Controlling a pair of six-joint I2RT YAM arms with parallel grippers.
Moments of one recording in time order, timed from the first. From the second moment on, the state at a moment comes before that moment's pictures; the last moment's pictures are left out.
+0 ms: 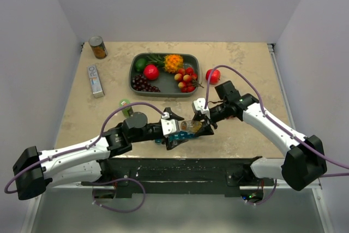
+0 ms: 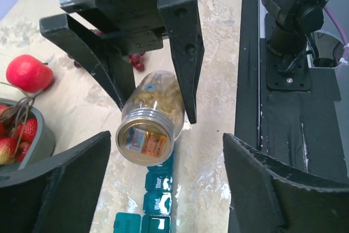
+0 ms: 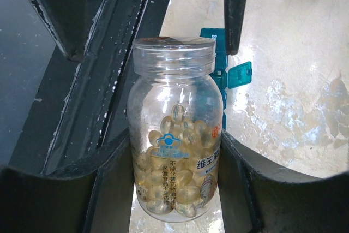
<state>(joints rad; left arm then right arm) -1.05 0.97 0.57 0.23 0.28 0.22 0.50 1.27 0.92 -0.75 -1.04 -0.99</state>
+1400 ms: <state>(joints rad) -1.03 0.96 0.69 0.02 -0.02 -1.10 0.43 1.20 0.88 -0.56 -0.90 -0.74</state>
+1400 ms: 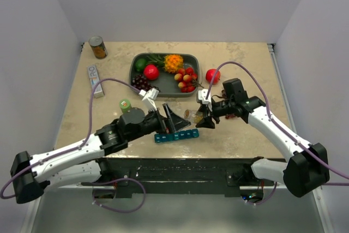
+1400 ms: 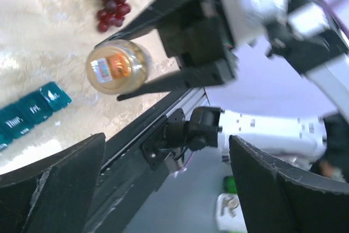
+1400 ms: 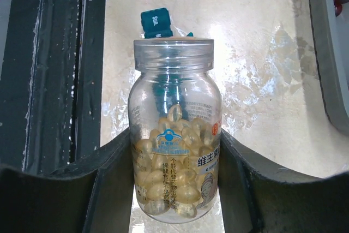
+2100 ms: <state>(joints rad) -1.02 1.03 0.64 0.12 0.31 0.32 0.41 1.16 0.88 -0.73 -0.99 -1.00</state>
